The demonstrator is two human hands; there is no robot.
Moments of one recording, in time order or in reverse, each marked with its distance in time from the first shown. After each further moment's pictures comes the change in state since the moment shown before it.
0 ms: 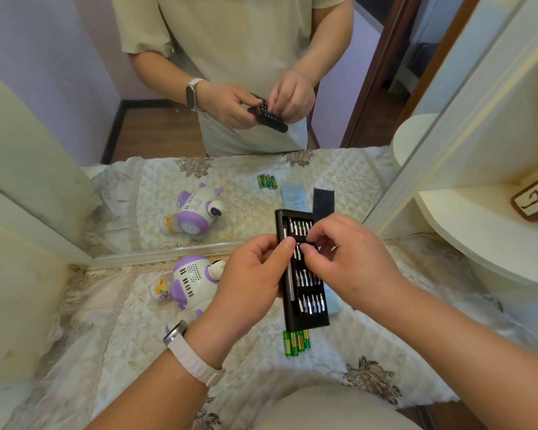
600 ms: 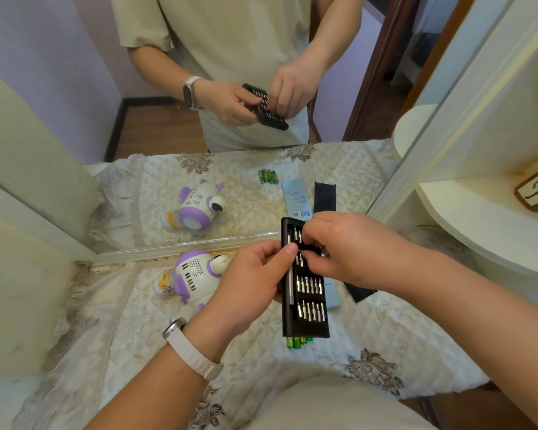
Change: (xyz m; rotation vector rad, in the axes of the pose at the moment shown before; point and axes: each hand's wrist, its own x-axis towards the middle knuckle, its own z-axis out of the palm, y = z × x) left_hand -0.004 -0.006 -0.004 0.056 -0.096 -0.101; right_hand 0.018 -0.002 -0.021 -0.390 -0.383 -0.290
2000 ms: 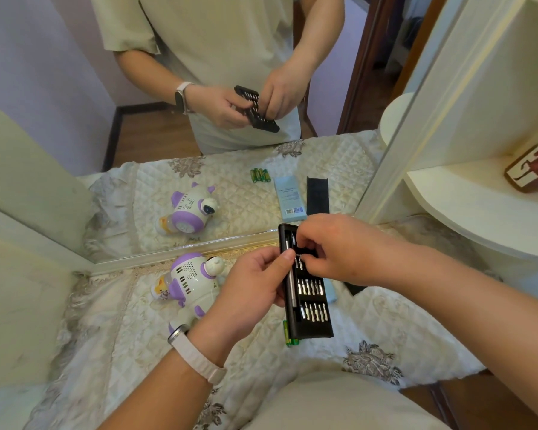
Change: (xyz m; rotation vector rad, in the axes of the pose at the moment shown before) left_hand 0.006 -0.016 0.015 0.086 -0.022 -0.028; right_hand -0.010 0.020 0.013 0.182 -0.093 0.054
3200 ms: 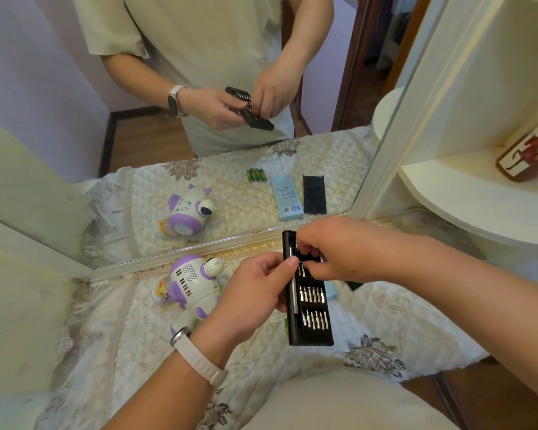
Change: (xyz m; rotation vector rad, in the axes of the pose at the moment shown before) left_hand -0.005 -0.003 0.000 0.054 -0.065 -0.012; right_hand -0.005 -0.003 -0.006 -0.086 -0.173 0.014
